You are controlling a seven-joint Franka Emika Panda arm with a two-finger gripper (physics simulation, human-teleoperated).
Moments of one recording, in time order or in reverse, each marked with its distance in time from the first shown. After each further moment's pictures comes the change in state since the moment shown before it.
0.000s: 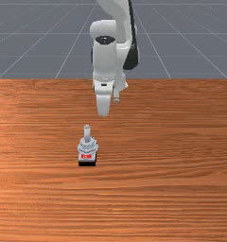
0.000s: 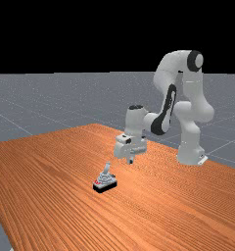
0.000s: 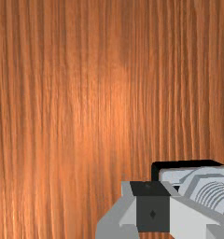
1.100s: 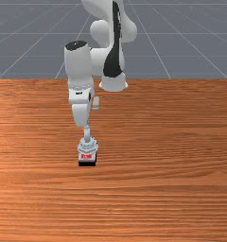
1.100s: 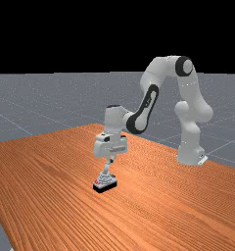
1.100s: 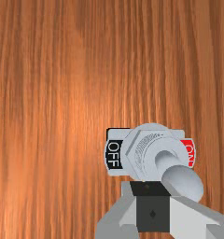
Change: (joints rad) arm -0.157 0.171 0.042 0.274 0.199 -0.088 -0.312
